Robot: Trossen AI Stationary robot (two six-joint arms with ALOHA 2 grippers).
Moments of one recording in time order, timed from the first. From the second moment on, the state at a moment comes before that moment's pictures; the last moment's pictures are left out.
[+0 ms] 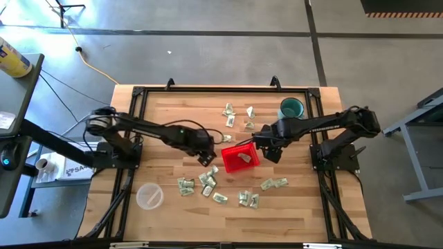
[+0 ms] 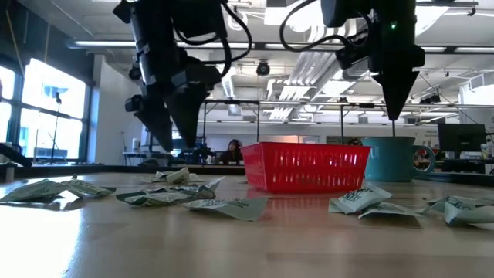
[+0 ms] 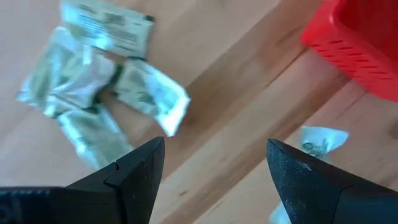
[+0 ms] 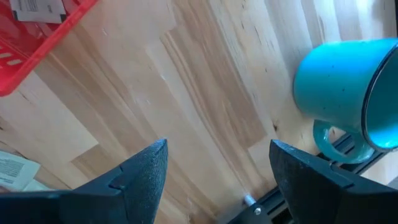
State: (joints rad) left arm -0.05 1.67 1.11 -0.72 -0.17 -0.88; right arm 0.04 1.53 1.17 -1.32 0.29 0.56
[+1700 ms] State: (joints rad) left arm -0.03 1.83 1.11 -0.64 -0.20 -0.87; right arm -0.11 1.53 1.17 -1.14 0.29 0.43
